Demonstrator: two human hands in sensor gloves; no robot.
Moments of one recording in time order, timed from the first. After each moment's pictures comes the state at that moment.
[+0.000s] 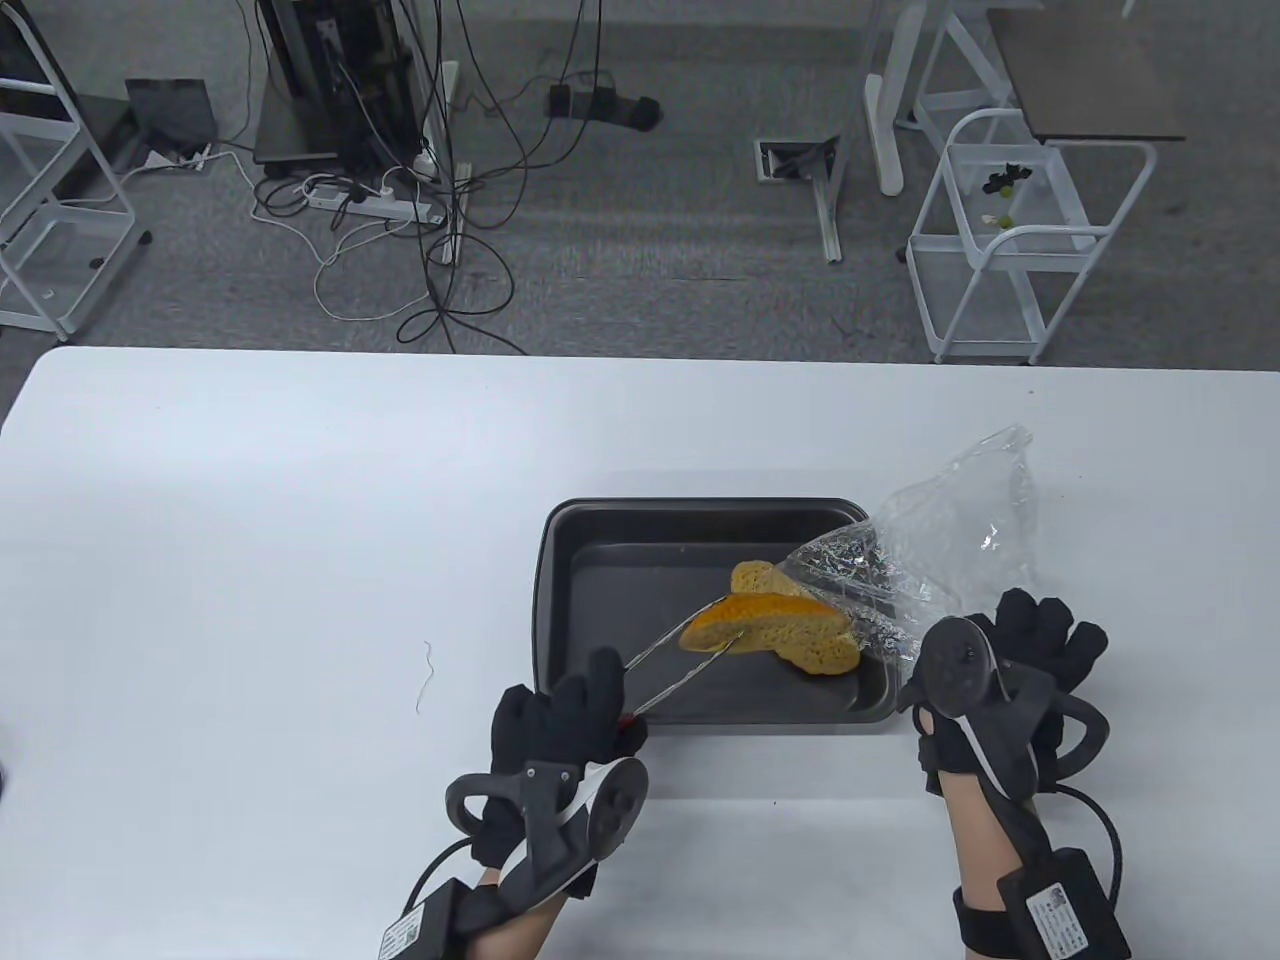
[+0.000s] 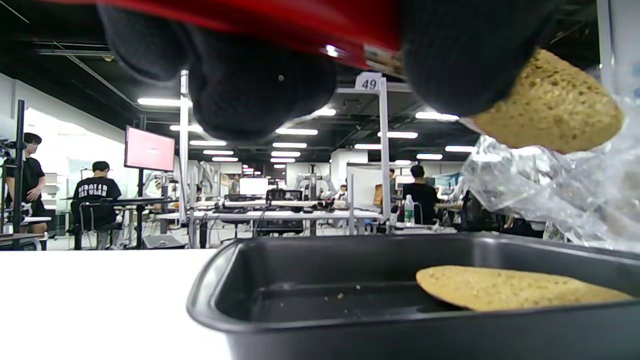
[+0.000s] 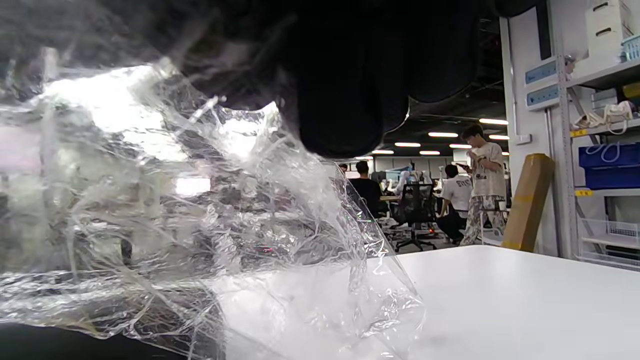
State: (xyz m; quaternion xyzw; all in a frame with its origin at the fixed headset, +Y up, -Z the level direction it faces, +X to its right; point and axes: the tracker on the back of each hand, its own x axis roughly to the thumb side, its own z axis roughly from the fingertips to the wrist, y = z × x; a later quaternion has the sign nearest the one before) left_hand -0.083 -0.697 -0.184 0.16 -0.04 0.01 0.99; right_hand 0.232 -0.663 -0.249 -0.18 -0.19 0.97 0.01
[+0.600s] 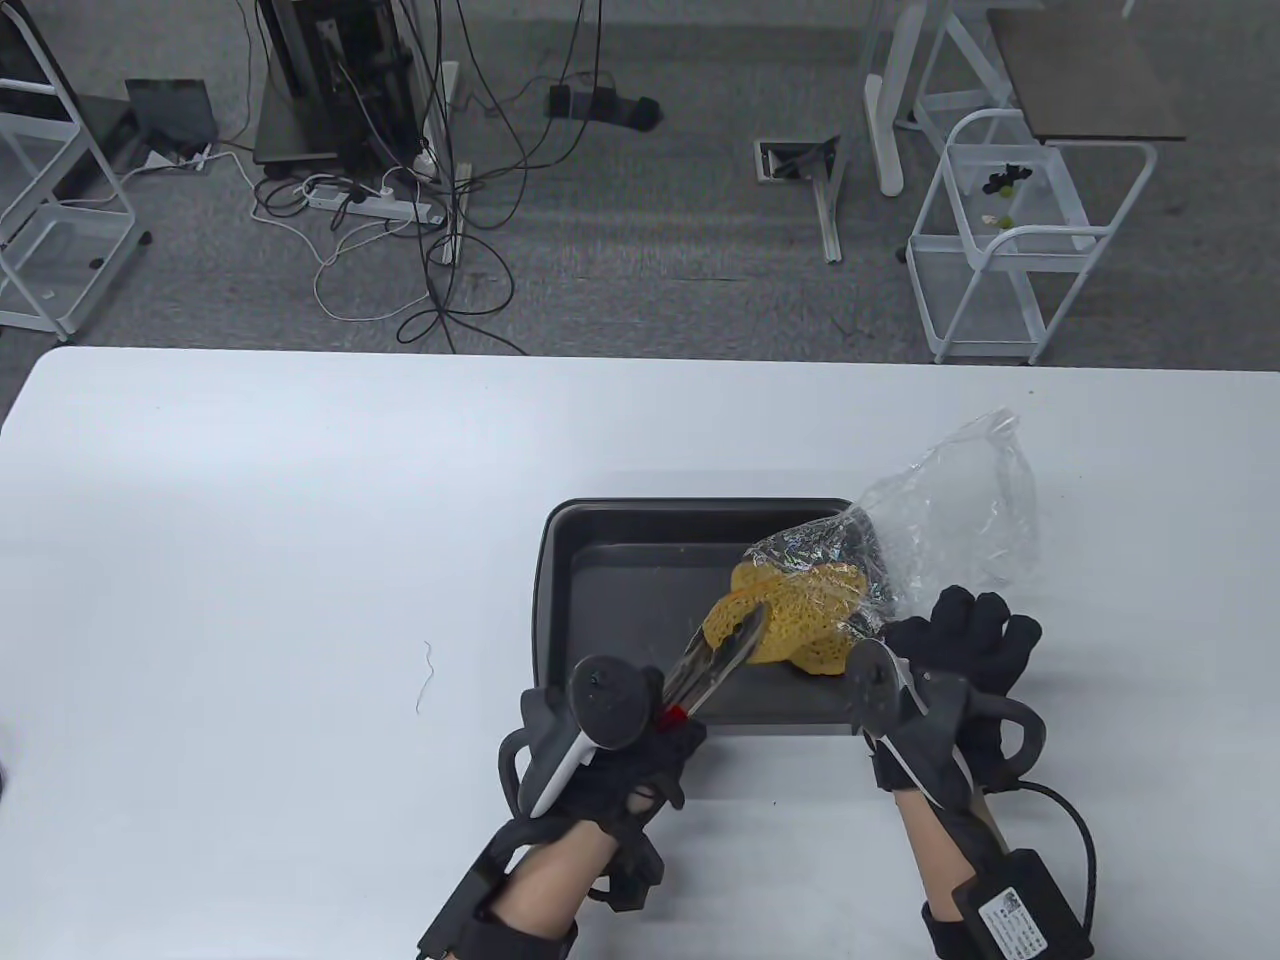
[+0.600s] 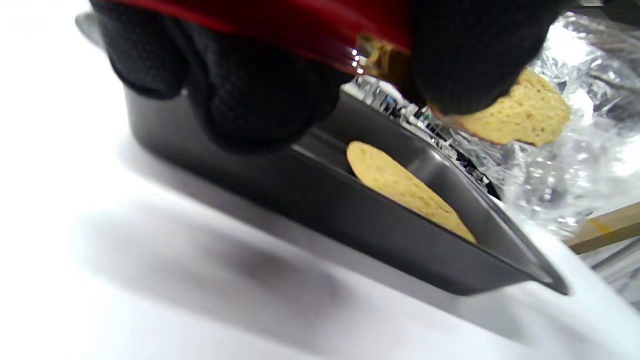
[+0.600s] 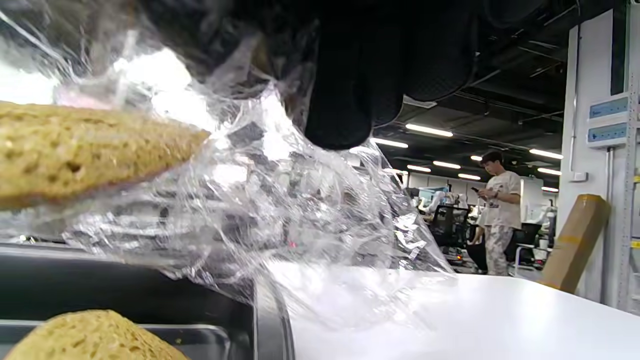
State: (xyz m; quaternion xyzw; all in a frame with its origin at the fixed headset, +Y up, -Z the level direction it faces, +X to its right) left_hand -0.078 -0.728 -0.230 -0.17 0.01 0.29 0.94; right_hand 0.188 -0.674 -0.245 -0.12 -0.18 0.97 -0.06
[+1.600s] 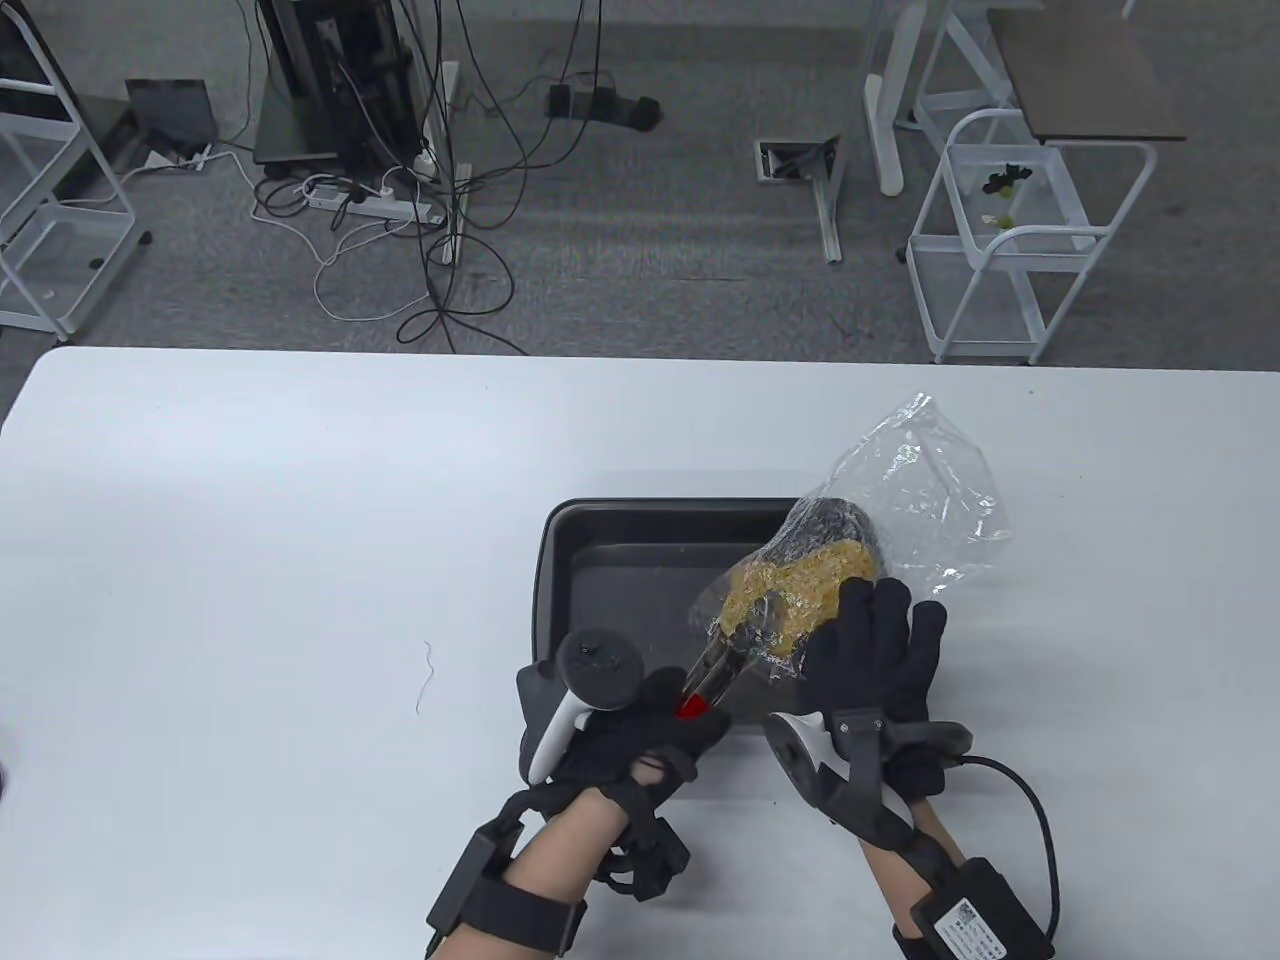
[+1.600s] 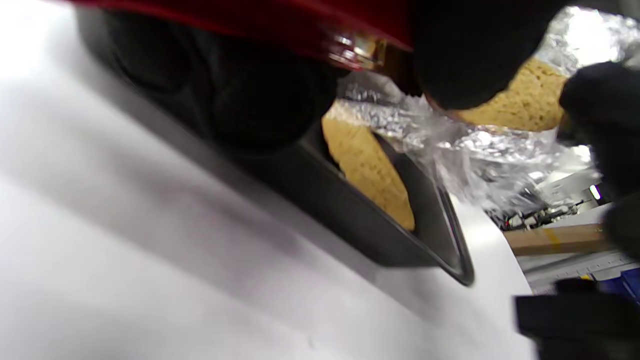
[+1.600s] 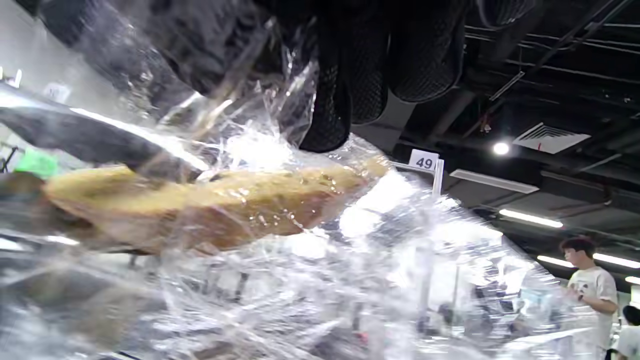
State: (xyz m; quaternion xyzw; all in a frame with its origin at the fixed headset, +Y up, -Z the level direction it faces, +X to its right) left_hand -0.064 -0.729 -0.242 -0.19 0.00 0.34 0.92; right_hand 0.136 -0.685 -0.221 0.04 -0.31 0.95 -0.06
